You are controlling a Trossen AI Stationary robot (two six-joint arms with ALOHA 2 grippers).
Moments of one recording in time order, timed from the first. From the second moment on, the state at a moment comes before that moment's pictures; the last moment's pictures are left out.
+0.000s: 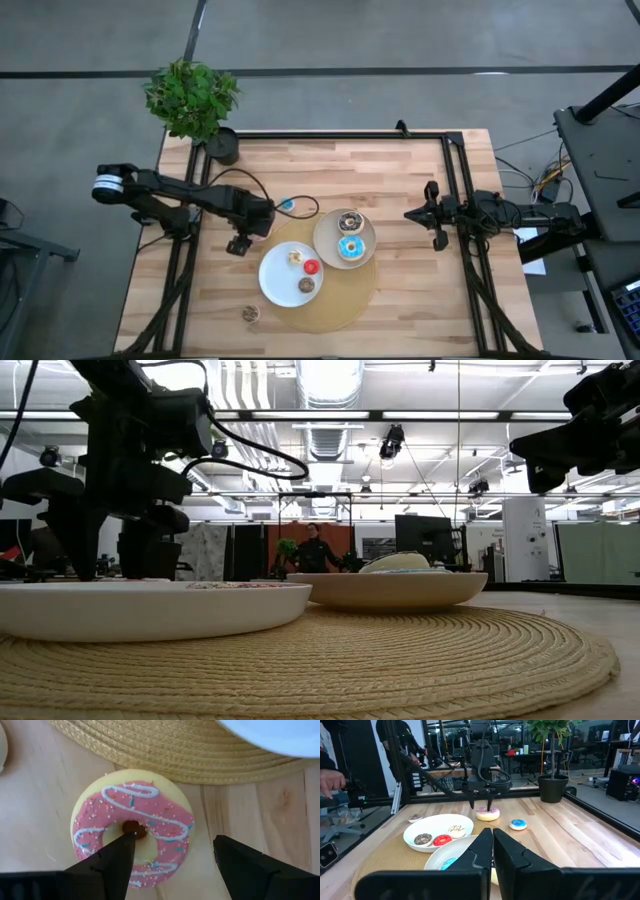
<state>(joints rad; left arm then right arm) 0.02 1.35 0.71 -0.77 0.09 0.28 0.02 0.02 0.01 0.01 0.00 0.10</state>
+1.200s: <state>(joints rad) 0.00 1.42 0.71 -0.72 0.09 0.20 0.02 0.02 0.01 0.01 0.00 0.10</state>
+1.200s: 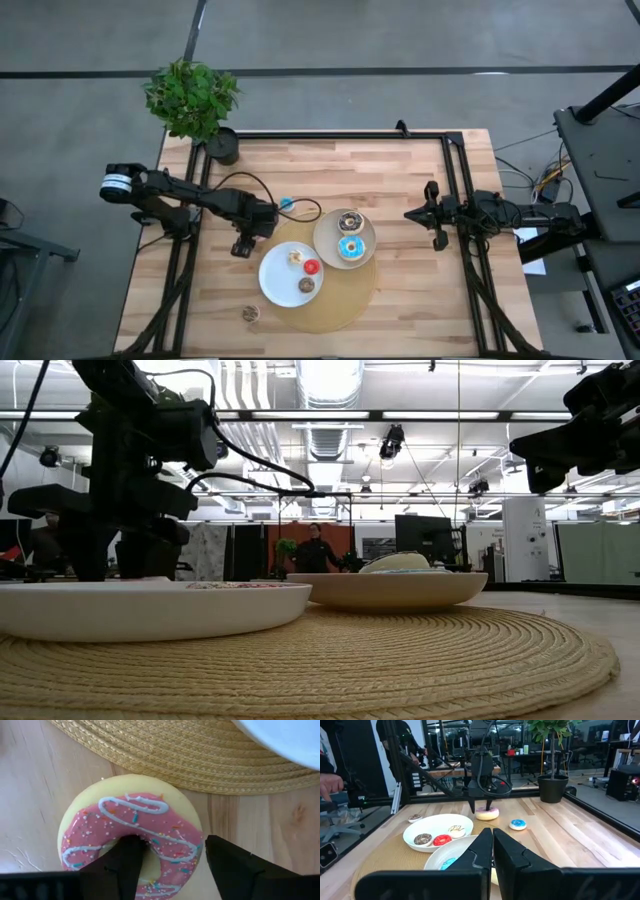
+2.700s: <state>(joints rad) 0.00 1.38 0.73 -0.75 0.09 0.21 0.02 0.02 0.01 0.01 0.00 0.10</state>
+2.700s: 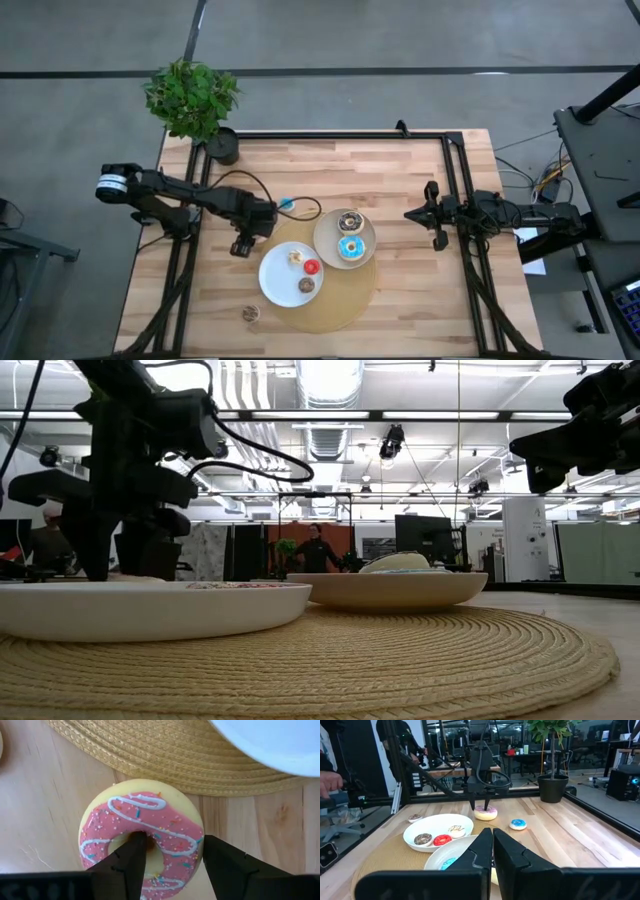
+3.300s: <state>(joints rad) 0.00 1.38 0.71 -0.75 0.09 0.19 0.02 0.02 0.01 0.01 0.00 0.10</state>
